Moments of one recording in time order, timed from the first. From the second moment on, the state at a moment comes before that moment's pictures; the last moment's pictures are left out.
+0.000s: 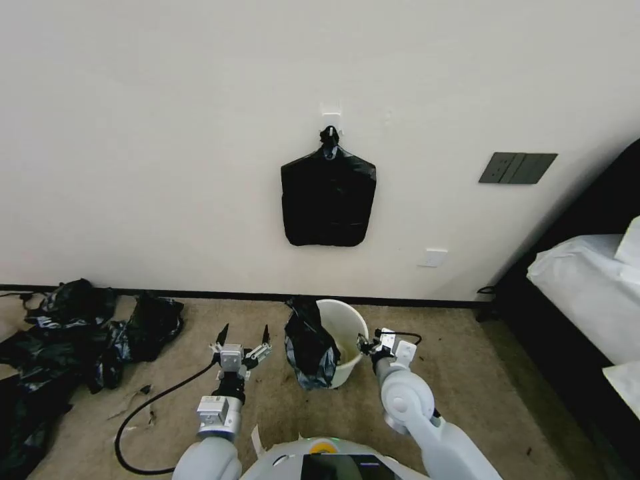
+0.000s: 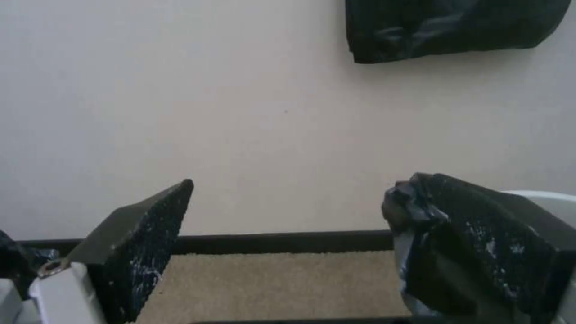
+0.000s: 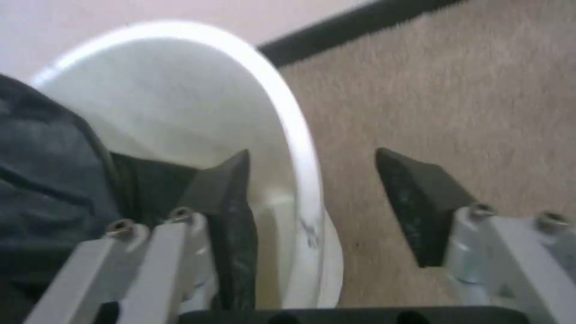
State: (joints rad) left arm 1.82 -1.27 -0.35 -2.27 -0.07 -0.01 -0.33; right arm -1.35 1.16 0.14 2.12 0.95 -0.42 0.83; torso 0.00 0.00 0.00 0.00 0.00
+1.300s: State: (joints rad) left arm 1.81 -1.30 -0.33 -2.24 -0.07 0.02 -0.33; right arm -1.00 0.94 -0.20 2.13 0.69 -0.67 0.25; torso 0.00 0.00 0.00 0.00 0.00
